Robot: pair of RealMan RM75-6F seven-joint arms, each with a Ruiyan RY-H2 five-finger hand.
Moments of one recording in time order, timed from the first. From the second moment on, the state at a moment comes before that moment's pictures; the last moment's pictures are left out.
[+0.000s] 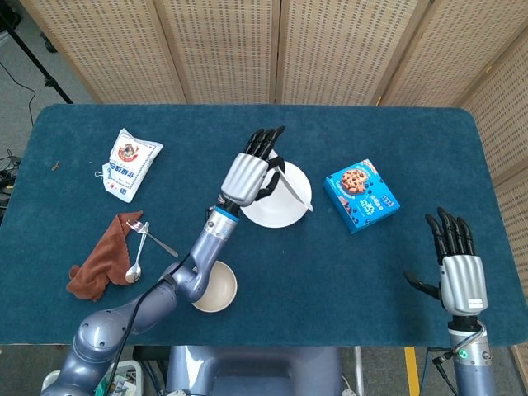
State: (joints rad) left arm -1.22 -2.12 -0.41 -0.52 1.35 1.09 -0.27; right arm 0.14 -1.33 0.15 -1.62 -1.54 1.60 -0.06
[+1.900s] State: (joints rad) left arm -1.05 -1.44 -0.18 -1.29 1.16 0.53 0.07; right arm 0.15 -1.35 0.15 -1.62 -1.54 1.57 -0.07
